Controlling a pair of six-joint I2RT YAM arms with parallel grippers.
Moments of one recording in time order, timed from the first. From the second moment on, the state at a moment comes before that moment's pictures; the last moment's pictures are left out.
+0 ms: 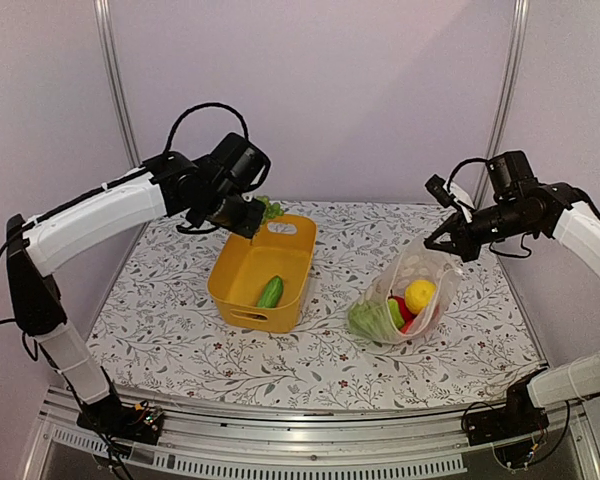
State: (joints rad) left arm -0.83 1.70 1.67 -0.90 -0.50 -0.24; right arm 0.33 1.23 1.22 -0.84 -0.58 -0.42
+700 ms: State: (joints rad) left arm -1.23 1.61 1.80 -0.68 -0.26 -0.03; right arm 0.31 1.34 1.37 -0.85 -0.48 -0.35
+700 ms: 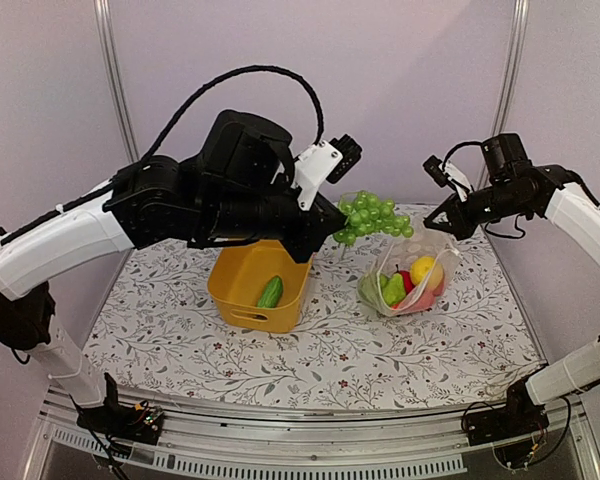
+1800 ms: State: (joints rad) left arm -1.25 2.08 2.05 -0.53 -0.17 -0.42; right arm 0.27 1.34 1.29 -0.84 -0.56 -0.32
